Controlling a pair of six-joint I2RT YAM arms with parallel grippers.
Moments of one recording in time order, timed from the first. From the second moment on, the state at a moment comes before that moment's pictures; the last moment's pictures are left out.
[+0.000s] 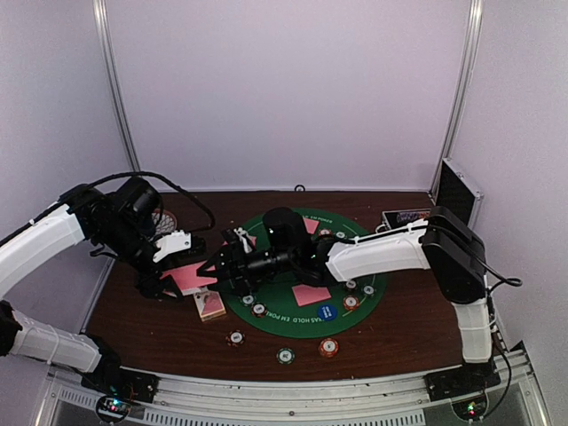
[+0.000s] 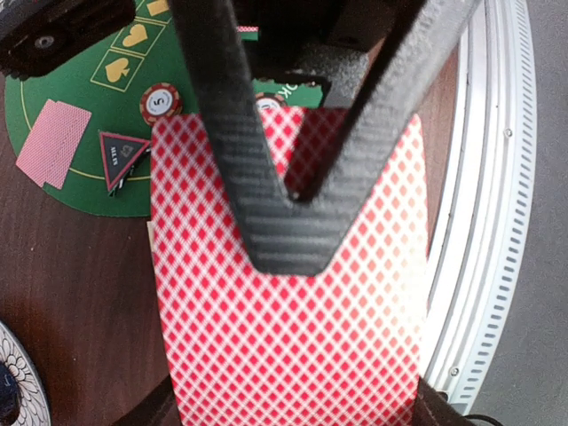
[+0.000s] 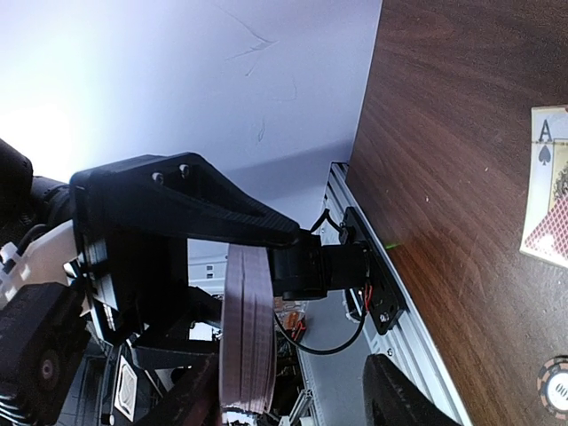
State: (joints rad) left arm -0.57 1.18 1.13 -1.19 0.34 0.66; right arm 1.04 2.13 1.48 0.45 -0.72 1.34
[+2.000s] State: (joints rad) left arm -0.57 1.18 1.13 -1.19 0.34 0.66; right arm 0.69 1.87 1.22 -0.48 -0.63 0.67
